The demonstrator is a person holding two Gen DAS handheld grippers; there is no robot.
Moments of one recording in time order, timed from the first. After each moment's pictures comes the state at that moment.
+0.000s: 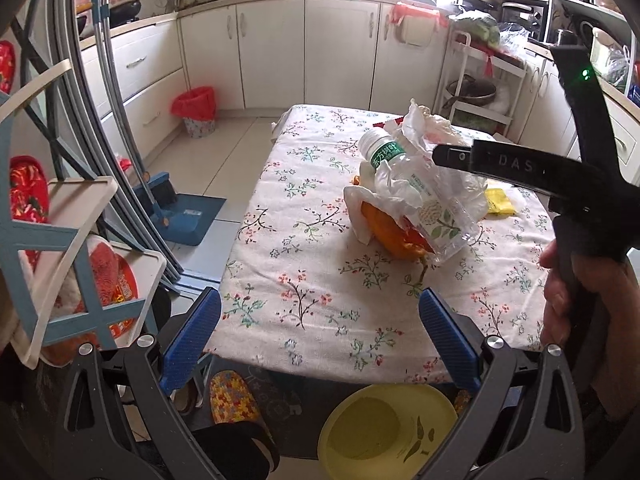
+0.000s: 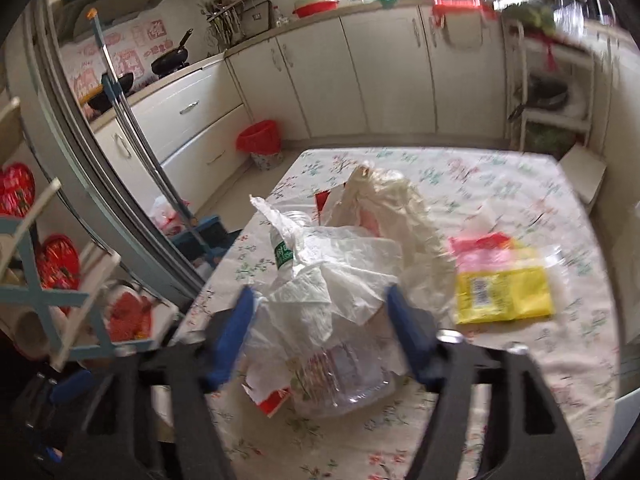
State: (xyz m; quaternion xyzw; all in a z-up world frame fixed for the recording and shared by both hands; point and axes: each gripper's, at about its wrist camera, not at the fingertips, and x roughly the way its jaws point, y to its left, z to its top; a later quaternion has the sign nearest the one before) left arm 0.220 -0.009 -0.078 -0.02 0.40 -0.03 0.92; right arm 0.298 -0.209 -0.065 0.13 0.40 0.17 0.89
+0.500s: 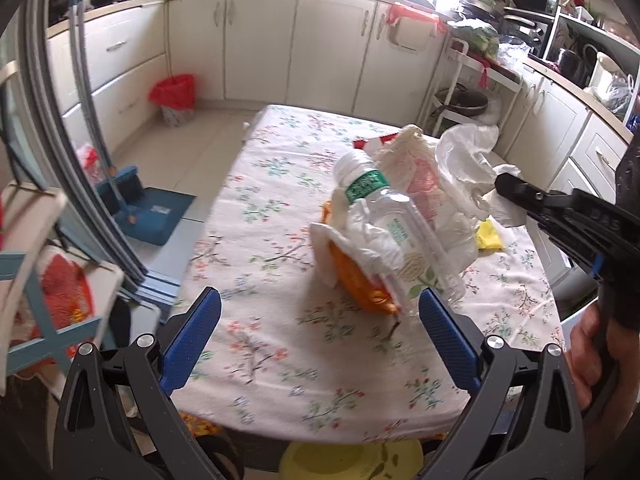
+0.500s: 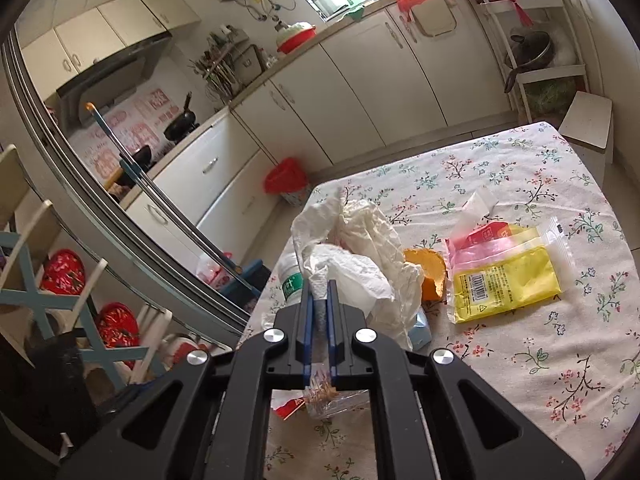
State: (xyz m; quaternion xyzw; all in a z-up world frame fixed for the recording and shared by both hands) left arm 0.278 -0.027 -0.083 -0.07 0.42 -0.06 0.90; right arm 0.293 -0.268 -0.055 0.23 0.35 0.20 0.89
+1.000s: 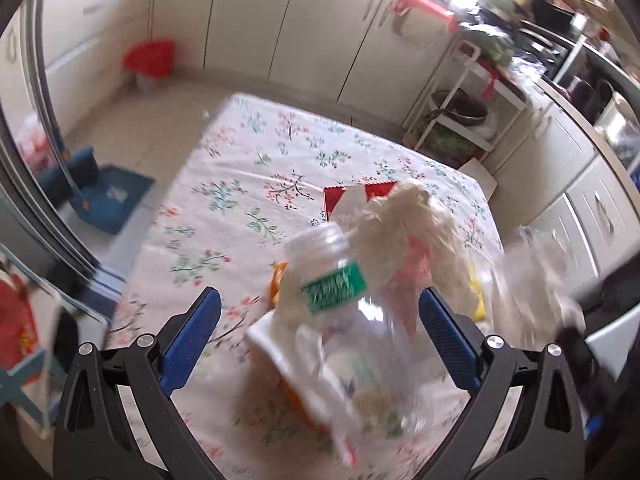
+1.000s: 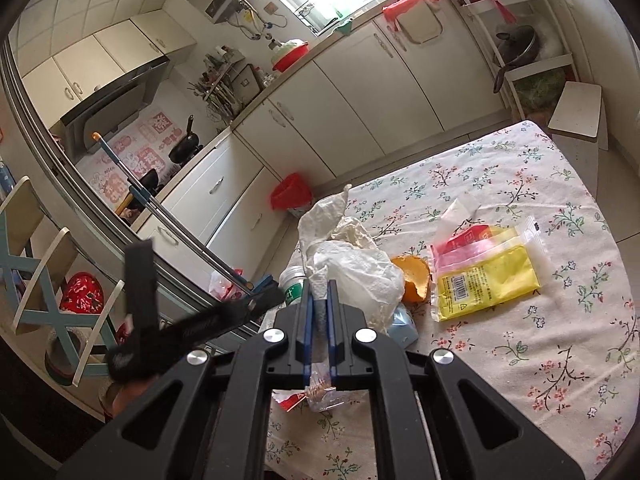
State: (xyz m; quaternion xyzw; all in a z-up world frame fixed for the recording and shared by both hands) left arm 0.402 -0.050 -0.097 -0.14 0.47 -0.08 0.87; right arm 0.285 -0.299 -0.052 0.27 0.34 0.19 0.88
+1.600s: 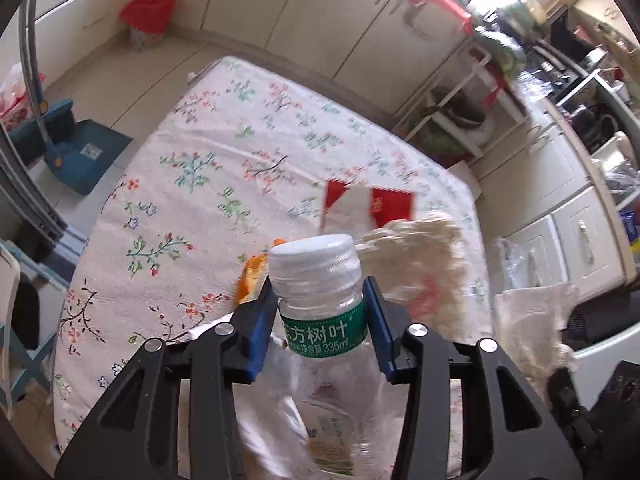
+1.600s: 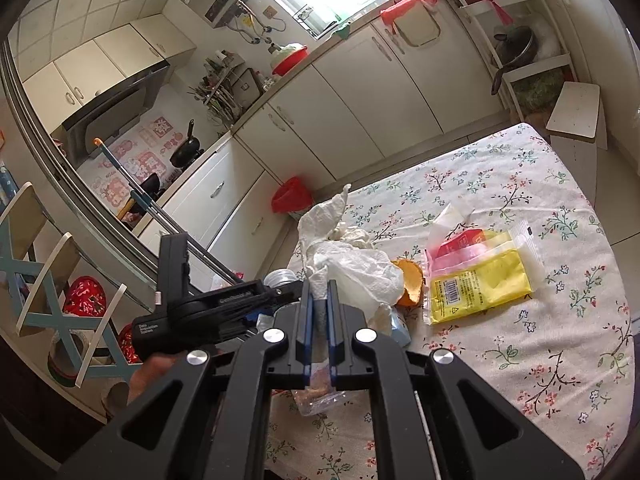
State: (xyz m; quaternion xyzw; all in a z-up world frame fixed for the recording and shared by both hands) left arm 0.419 -0.050 -0.118 -0.21 0.50 -0.11 0.83; right arm 0.281 -0.310 -0.050 0.28 0.33 0.20 0.88
